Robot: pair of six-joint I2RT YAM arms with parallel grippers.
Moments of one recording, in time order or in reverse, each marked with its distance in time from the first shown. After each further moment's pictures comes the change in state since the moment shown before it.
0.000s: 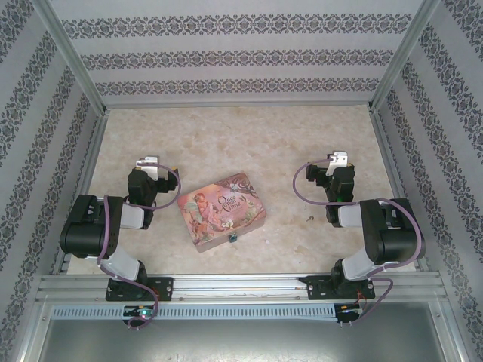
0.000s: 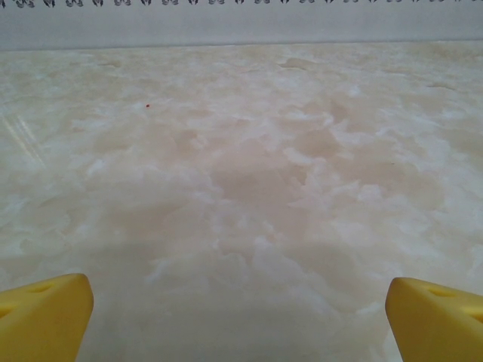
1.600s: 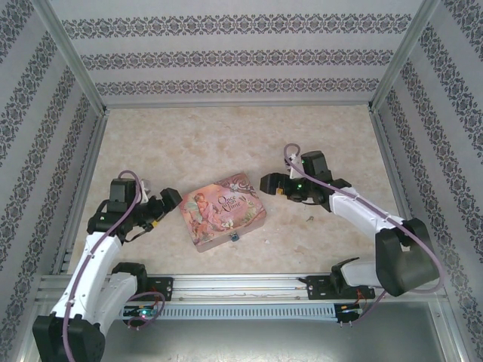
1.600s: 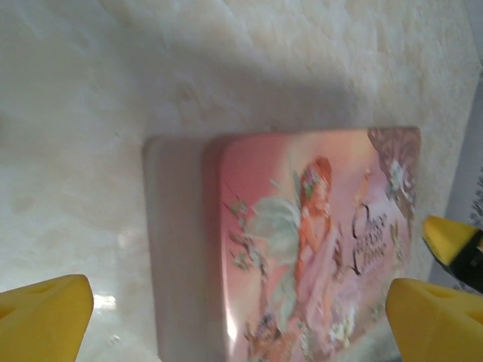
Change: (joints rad) left arm -0.047 -0.816 0.230 -1.616 0.471 -0.748; right arm 0.329 -0.194 0.364 -1.085 -0.691 0.533
